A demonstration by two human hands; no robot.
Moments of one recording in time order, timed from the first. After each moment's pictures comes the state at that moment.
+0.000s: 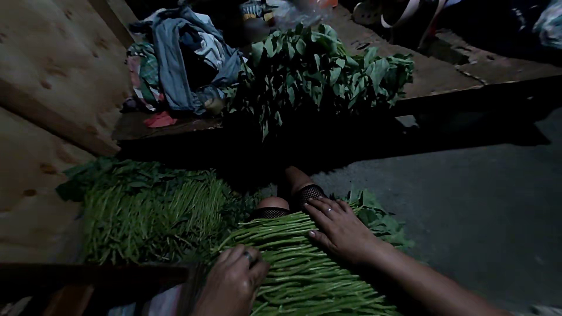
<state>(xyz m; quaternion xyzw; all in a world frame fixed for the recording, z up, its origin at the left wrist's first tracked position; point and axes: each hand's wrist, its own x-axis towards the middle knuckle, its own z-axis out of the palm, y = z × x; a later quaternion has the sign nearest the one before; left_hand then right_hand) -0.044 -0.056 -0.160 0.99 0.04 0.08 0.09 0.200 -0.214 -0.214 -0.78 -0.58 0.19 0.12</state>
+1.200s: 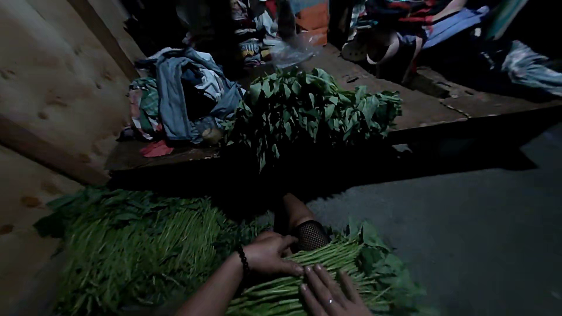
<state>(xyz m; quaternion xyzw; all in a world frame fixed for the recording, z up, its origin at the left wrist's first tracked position) 0.114 0.015 -0.174 0.86 0.06 -0.32 0.38 0.133 -0.244 -0.209 -0.76 -0.62 0.10 0.18</state>
